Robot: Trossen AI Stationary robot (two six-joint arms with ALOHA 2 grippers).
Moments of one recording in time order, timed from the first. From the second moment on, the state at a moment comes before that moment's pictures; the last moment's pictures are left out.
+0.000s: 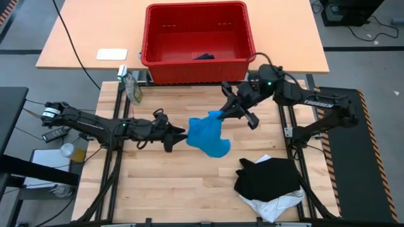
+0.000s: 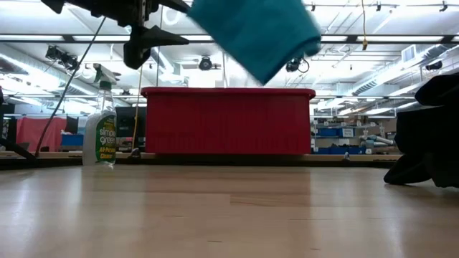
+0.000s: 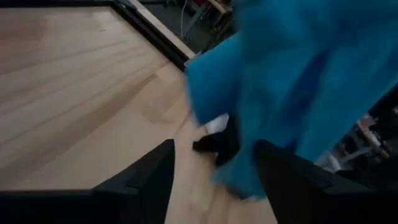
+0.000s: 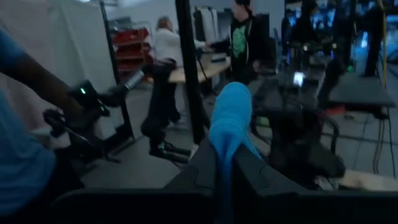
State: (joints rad) left arm -0.17 1.06 0.66 0.16 -0.29 -0.80; right arm -0.20 1.33 1.37 -0.04 -0.75 0.10
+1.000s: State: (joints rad) left arm -0.16 1.44 0.49 1.43 -0.32 -0.82; right arm -0.21 1.31 1.37 0.29 -0.79 0.42
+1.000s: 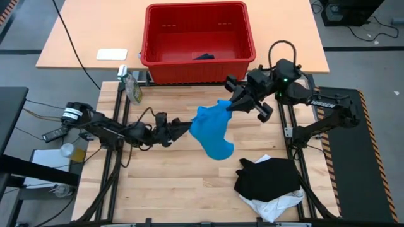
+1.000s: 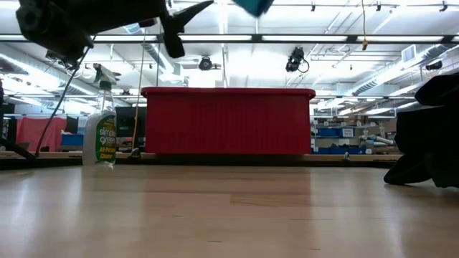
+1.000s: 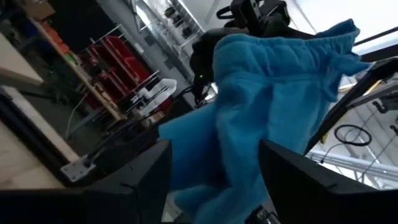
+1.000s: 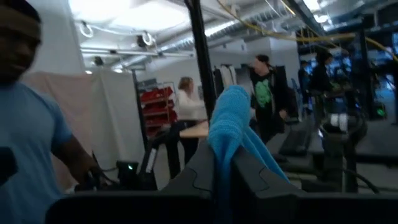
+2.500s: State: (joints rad) left arm -0.09 1.71 0.72 1.56 -0.06 -0.91; right arm -0.16 1.31 1.37 0.49 -0.85 0.57
